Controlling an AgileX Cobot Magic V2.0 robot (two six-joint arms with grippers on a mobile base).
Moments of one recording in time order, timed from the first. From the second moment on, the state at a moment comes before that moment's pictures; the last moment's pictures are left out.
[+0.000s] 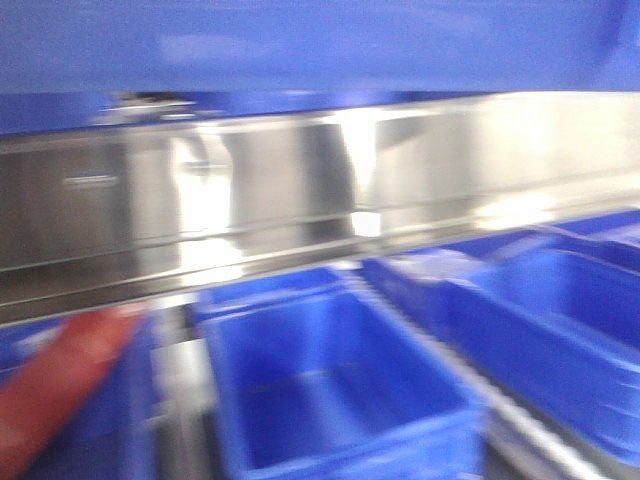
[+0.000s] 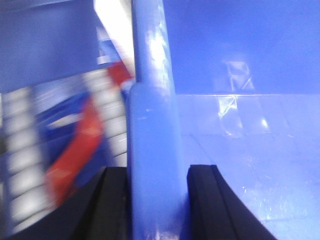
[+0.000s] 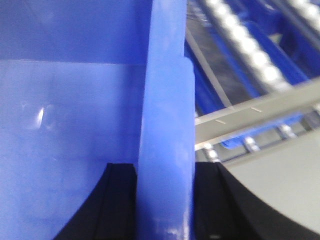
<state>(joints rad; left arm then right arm) -0.16 1.16 -1.55 0.10 1.09 -0.22 0.30 1.21 -1.62 -0.06 1.25 0.17</state>
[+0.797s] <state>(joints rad) -0.16 1.16 -1.55 0.10 1.09 -0.22 0.30 1.21 -1.62 -0.06 1.25 0.17</state>
